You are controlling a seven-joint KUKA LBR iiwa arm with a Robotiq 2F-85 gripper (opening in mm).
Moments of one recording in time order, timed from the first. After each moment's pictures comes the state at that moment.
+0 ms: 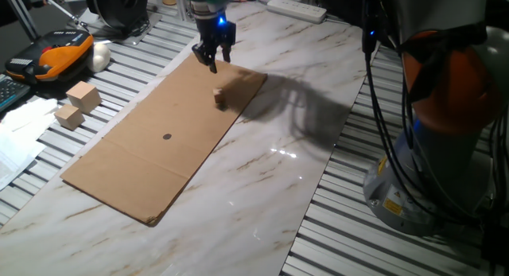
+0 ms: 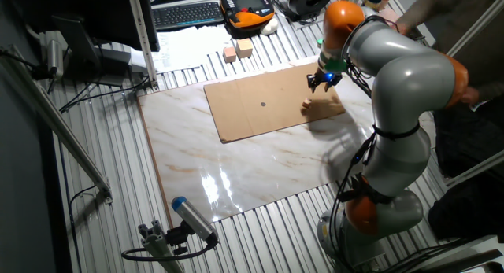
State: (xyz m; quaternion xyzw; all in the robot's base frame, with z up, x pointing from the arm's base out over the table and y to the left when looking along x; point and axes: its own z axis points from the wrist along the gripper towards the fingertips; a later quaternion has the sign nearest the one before) arm 0.558 -0.104 0.124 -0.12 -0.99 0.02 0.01
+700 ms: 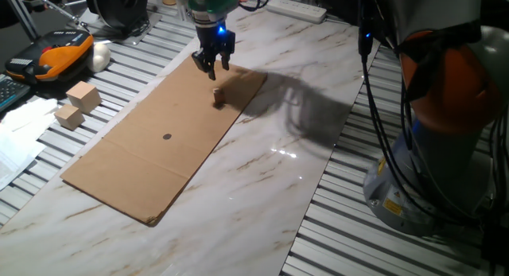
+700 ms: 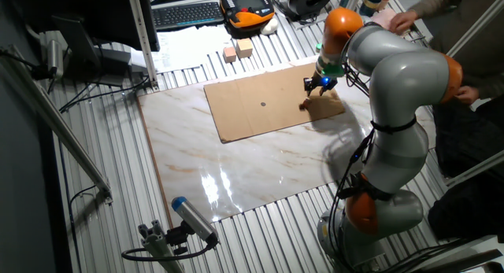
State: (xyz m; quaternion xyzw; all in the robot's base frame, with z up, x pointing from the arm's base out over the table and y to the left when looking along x) arm 0.559 -0.099 0.088 -0.14 -0.99 -0.01 0.00
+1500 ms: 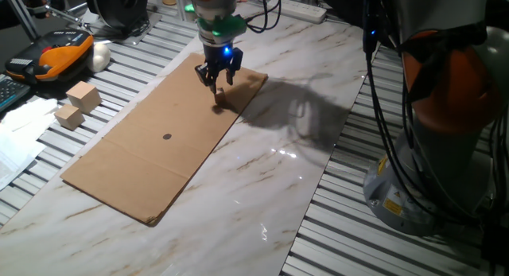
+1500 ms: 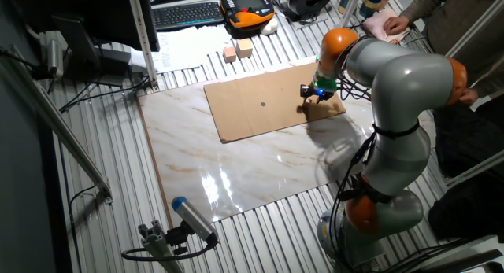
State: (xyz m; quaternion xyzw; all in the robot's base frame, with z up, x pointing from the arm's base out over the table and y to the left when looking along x) arm 0.549 -0.088 0.070 -0.25 -0.97 0.00 -0.04
